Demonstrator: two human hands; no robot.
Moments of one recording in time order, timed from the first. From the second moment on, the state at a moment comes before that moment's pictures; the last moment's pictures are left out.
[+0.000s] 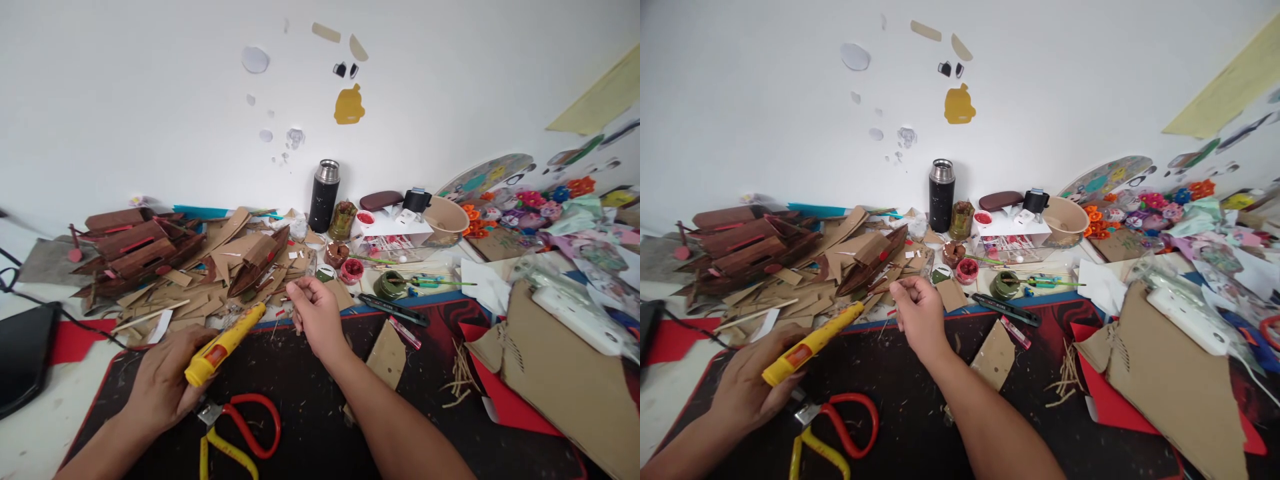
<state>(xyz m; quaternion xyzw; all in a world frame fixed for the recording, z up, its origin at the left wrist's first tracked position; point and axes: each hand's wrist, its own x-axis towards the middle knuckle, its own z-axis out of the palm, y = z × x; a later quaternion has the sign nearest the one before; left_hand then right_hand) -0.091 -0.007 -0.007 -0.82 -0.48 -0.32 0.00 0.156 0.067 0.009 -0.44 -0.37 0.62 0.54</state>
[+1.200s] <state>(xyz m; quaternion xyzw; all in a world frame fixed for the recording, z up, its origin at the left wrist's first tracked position) -0.095 -0.006 -0.014 -0.82 -0.49 -0.31 0.00 0.154 0.067 0.005 -0.43 -0.36 0.62 0.54</state>
